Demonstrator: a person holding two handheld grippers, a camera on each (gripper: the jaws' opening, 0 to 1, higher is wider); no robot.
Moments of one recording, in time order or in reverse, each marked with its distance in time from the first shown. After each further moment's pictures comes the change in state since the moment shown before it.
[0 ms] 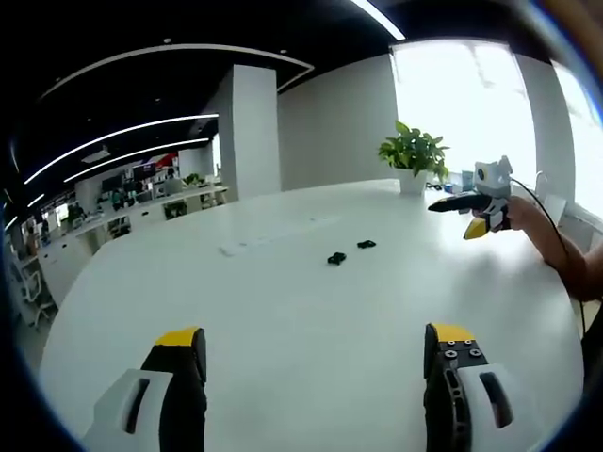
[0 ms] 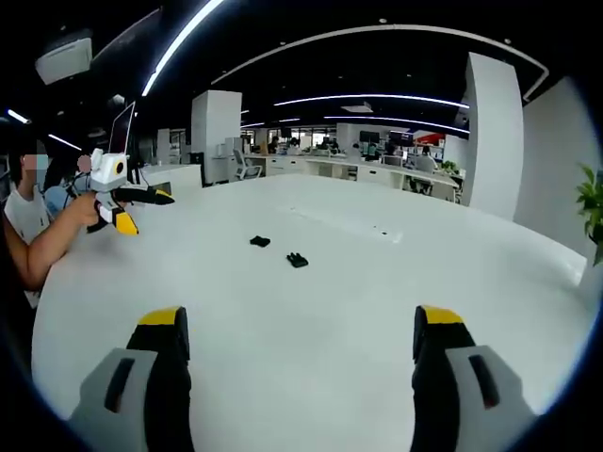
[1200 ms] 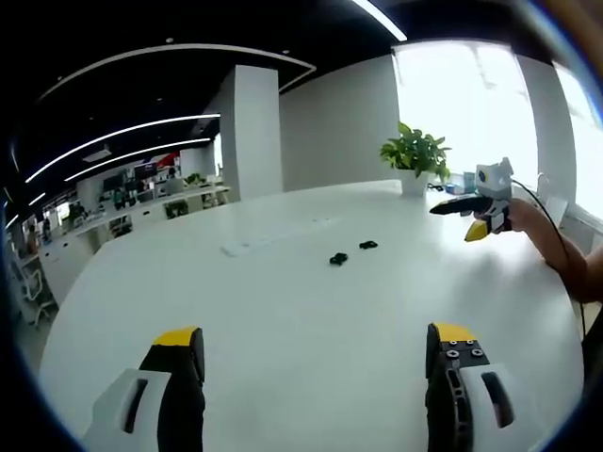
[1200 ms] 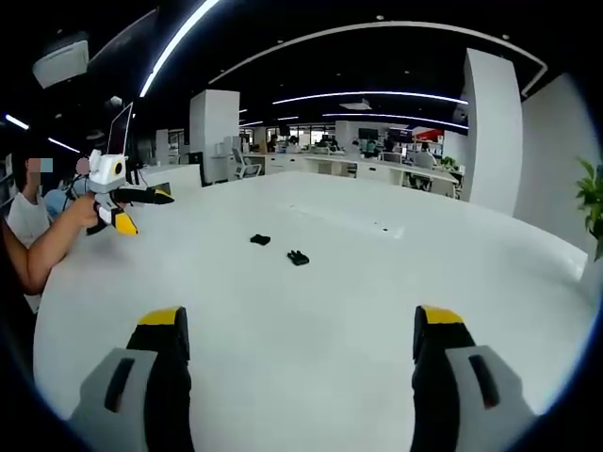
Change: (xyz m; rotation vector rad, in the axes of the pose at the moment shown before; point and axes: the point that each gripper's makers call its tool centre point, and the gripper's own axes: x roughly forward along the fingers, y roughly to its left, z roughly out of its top) left arm 0.000 0.002 0.000 -0.004 0.001 0.008; right arm 0.002 0.002 -0.002 0.016 0.010 0.002
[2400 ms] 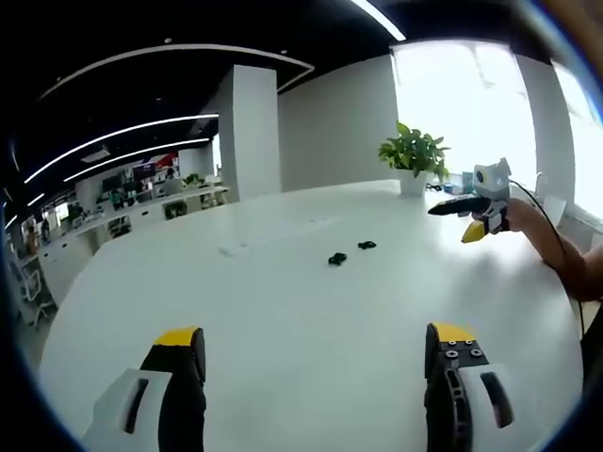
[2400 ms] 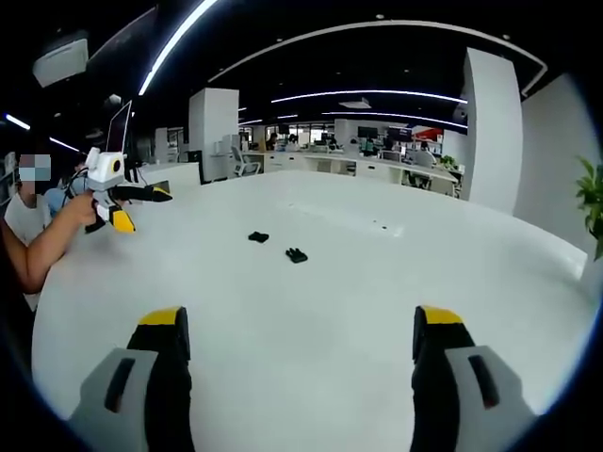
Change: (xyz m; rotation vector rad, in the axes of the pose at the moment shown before) left arm 0.001 -0.001 0.003 -0.011 -0.011 -0.019; right arm 0.002 -0.003 -0.004 0.003 0.009 -0.002
